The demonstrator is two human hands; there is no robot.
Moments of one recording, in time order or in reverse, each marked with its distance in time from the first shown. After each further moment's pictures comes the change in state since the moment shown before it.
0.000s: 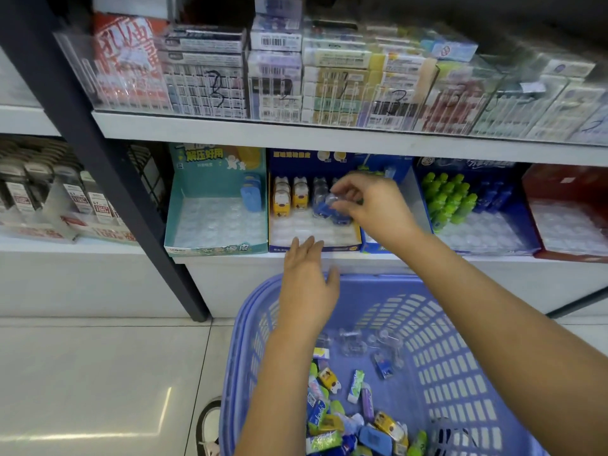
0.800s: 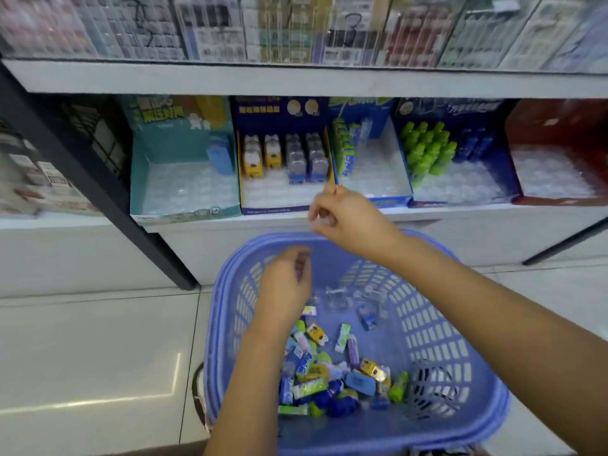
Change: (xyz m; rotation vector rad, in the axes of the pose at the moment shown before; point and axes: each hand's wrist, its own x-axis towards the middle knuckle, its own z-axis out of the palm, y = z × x) left_hand -0.036 -0.029 0.025 -0.089 -0.062 -0.056; right_hand -0.063 0.015 0.015 -0.116 -0.314 -0.061
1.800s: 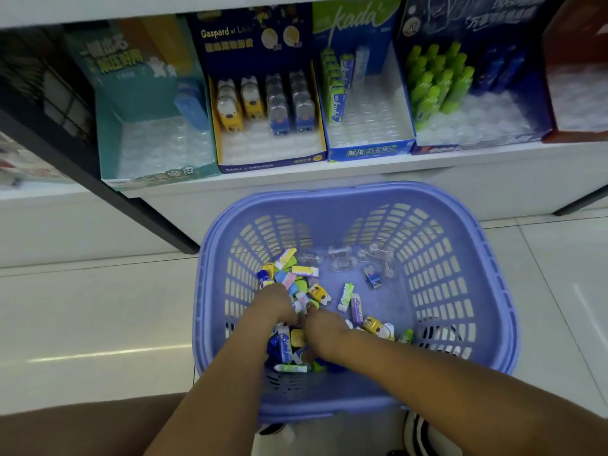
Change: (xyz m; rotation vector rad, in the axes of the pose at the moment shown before) left_hand -0.024 -0.097 0.057 0.717 -0.786 -0.534; right_hand -0.124 -0.002 0.207 -0.137 -0.862 0.208
